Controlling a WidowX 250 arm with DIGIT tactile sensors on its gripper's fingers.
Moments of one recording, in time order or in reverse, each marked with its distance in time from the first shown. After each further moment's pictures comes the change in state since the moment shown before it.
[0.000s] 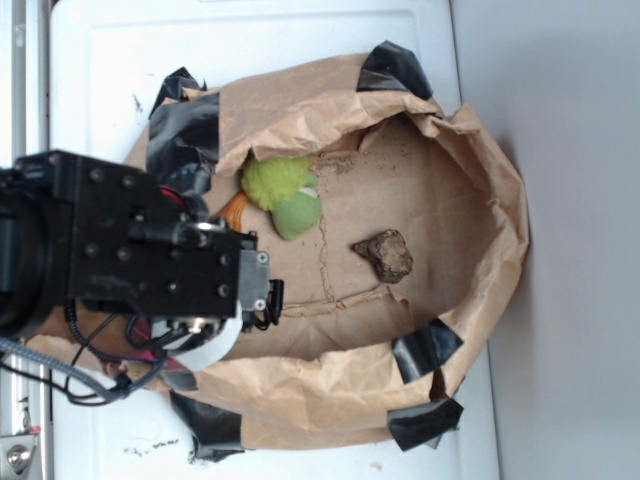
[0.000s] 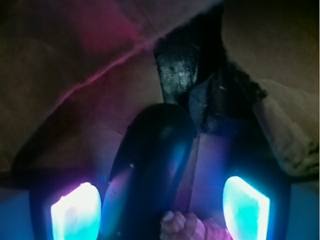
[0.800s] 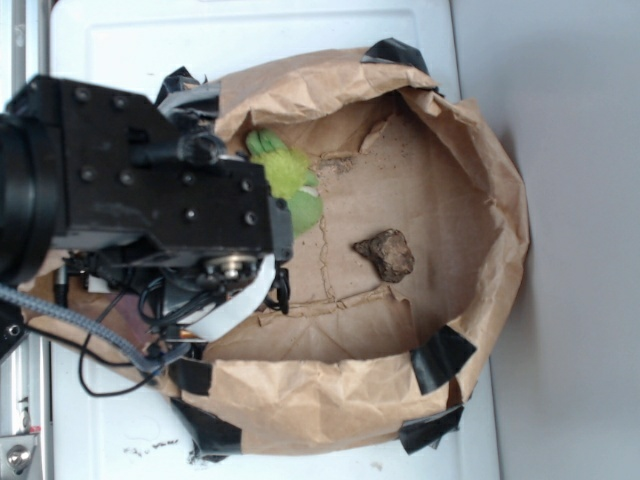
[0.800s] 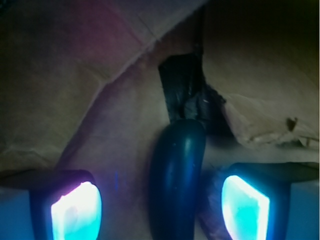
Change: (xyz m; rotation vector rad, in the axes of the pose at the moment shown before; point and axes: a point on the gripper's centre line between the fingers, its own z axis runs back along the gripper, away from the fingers) arm -0.008 0.000 0.029 -0.020 -0.094 0.064
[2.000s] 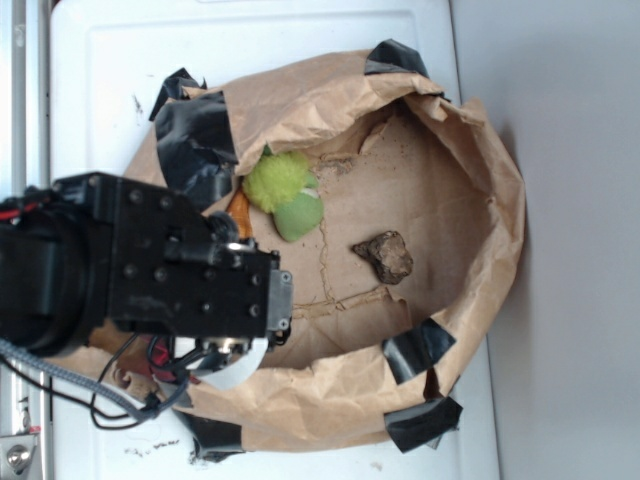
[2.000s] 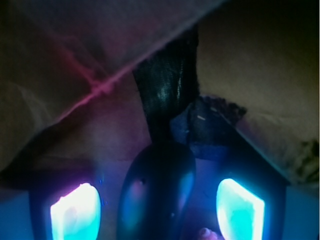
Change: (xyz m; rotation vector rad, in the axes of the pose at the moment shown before) arm 0.024 0.008 -0.031 0.010 0.076 -0.050
